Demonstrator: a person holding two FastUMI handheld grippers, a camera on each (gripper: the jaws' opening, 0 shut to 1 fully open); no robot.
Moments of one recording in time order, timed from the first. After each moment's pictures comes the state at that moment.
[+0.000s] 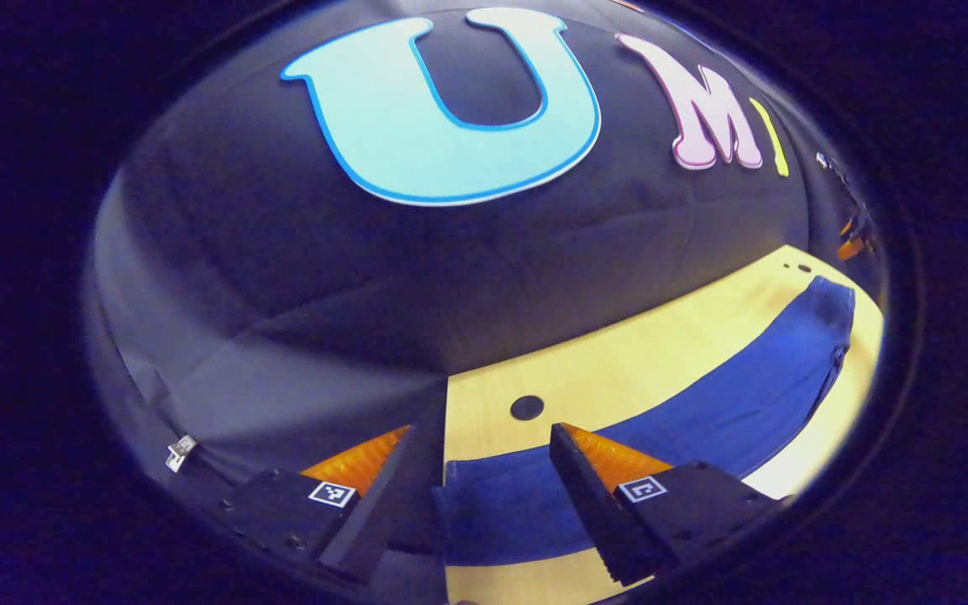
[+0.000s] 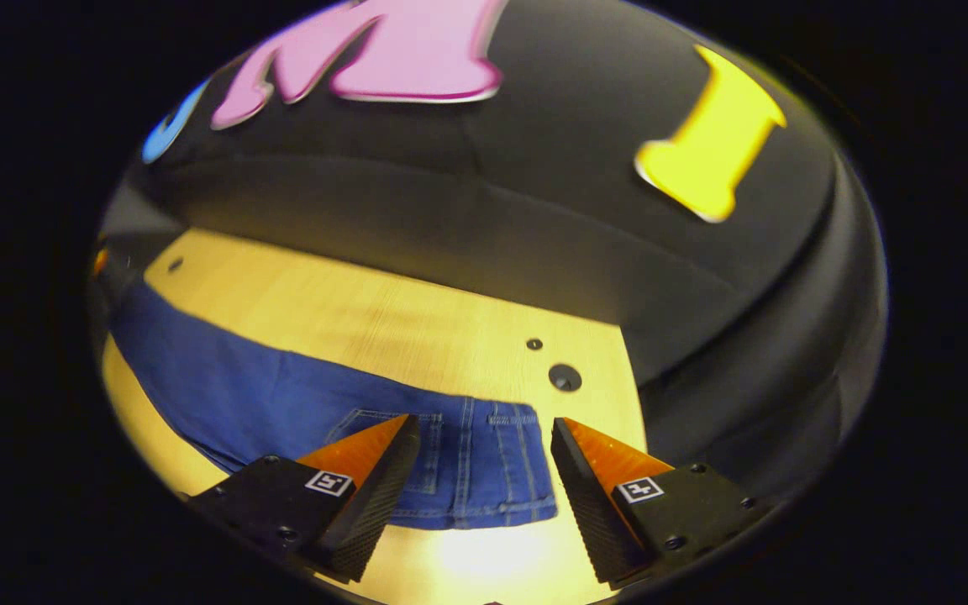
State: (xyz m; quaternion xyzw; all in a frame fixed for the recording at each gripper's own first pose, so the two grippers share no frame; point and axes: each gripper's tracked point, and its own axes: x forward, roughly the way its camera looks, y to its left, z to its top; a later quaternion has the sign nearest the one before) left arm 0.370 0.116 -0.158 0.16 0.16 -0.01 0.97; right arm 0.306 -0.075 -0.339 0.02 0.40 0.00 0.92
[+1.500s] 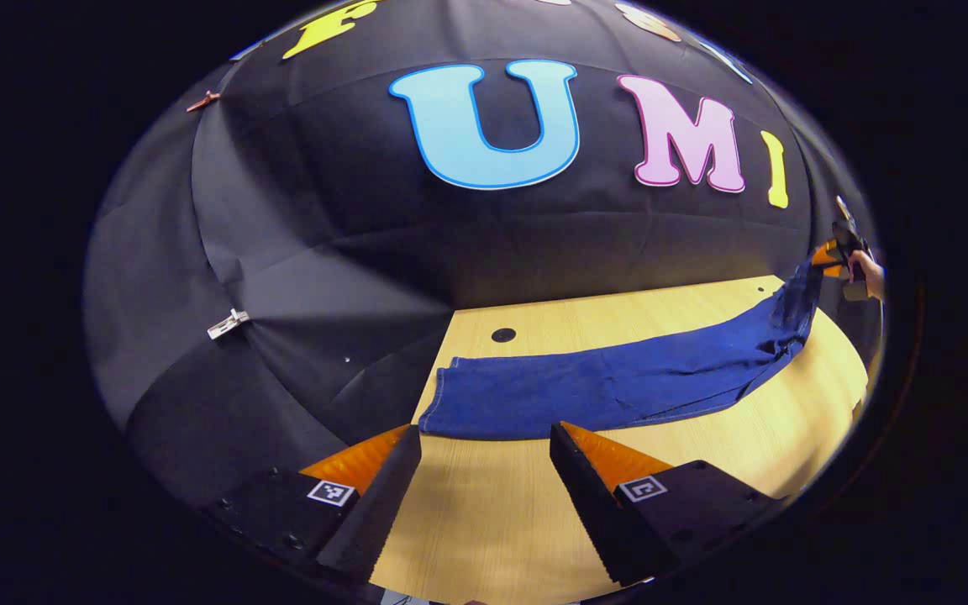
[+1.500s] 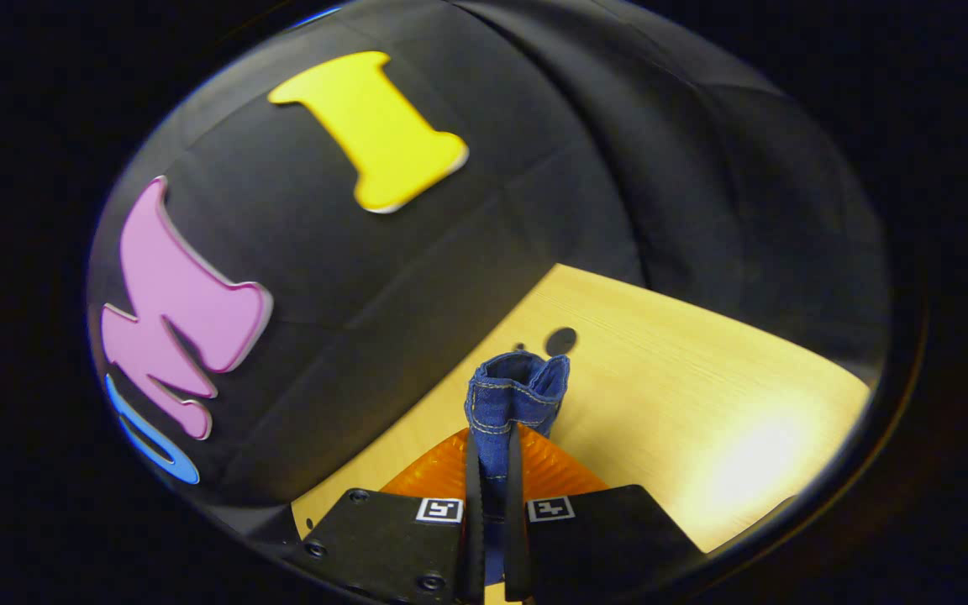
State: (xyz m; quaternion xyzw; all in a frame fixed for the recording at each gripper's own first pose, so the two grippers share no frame) left arm 0.142 0.128 -0.186 0.08 0.20 0.06 0.97; right arm 0.247 -0.088 -0.172 0.39 0.22 -0.11 0.89
